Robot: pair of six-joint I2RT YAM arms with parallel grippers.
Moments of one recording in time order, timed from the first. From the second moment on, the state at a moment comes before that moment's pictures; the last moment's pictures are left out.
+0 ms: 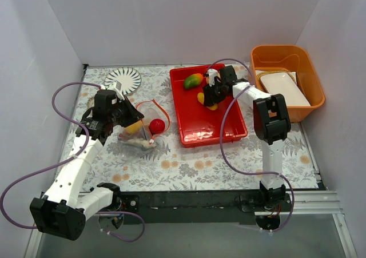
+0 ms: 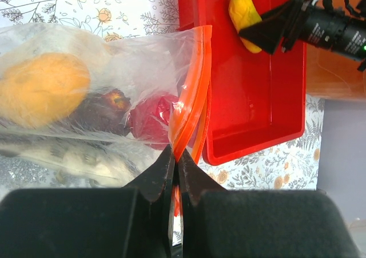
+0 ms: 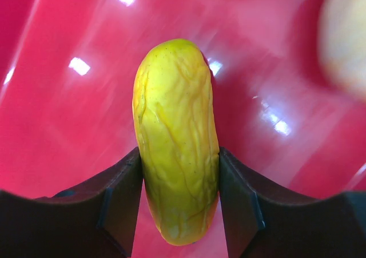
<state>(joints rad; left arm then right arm) -0.22 1.03 1.00 -0.60 0.20 -0.64 0.33 2.18 1.63 -0.37 -0.40 -0.21</state>
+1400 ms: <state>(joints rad) -0.22 1.03 1.00 -0.60 0.23 -0.64 0.66 1.70 1.49 -0.47 -0.53 -0.02</state>
